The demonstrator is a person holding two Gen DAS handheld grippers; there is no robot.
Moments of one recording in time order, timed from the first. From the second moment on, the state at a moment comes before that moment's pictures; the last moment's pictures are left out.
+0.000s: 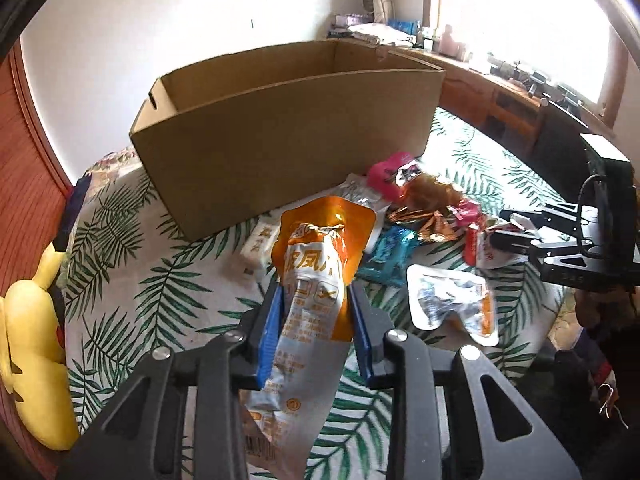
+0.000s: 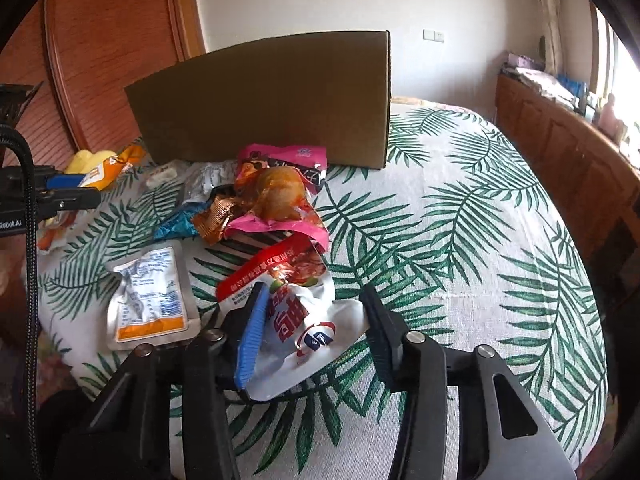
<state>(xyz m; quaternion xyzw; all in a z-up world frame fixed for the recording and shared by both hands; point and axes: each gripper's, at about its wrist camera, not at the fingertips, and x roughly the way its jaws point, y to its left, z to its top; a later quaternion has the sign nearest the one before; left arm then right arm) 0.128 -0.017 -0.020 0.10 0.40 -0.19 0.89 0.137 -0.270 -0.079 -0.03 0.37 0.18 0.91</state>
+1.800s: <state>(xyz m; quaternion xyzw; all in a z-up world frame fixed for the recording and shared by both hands) 0.193 -0.036 0.085 0.05 0.29 -0.20 0.93 0.151 -0.251 0.076 -0.07 0.21 0.24 0.95</state>
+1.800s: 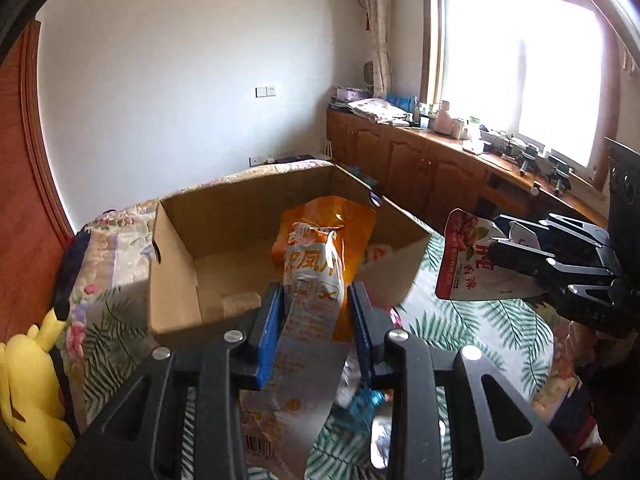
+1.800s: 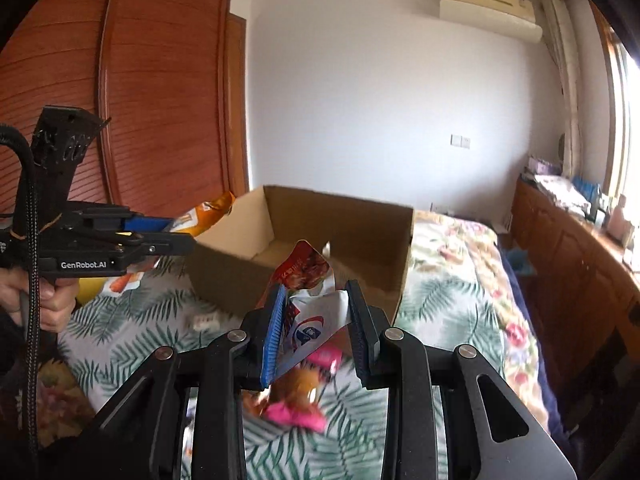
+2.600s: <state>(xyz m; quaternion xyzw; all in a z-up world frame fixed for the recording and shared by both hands) 0.309 -0.024 0.089 0.05 0.29 -0.18 0.94 0.265 -0.215 0.074 -0.10 0.20 0.25 0.94</state>
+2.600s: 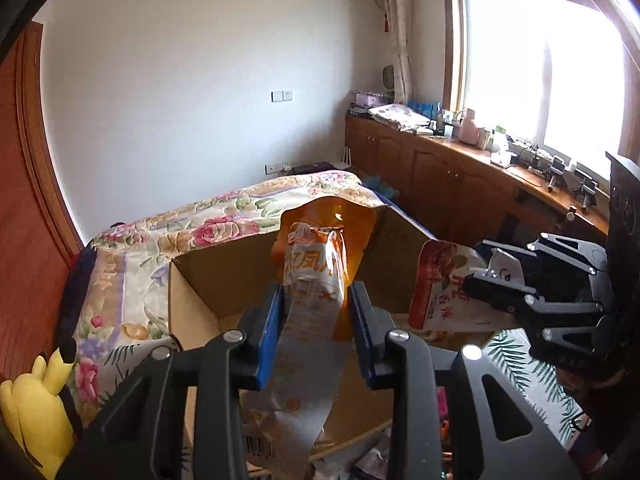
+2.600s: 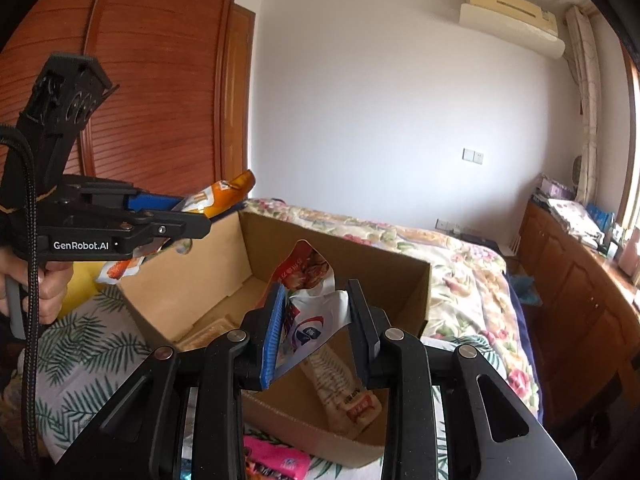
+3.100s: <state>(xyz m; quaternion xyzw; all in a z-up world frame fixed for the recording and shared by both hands) 0.339 -0.031 0.058 0.04 0.32 -0.17 0.93 0.301 -0.206 0.034 -0.11 0.25 0.24 0.93</state>
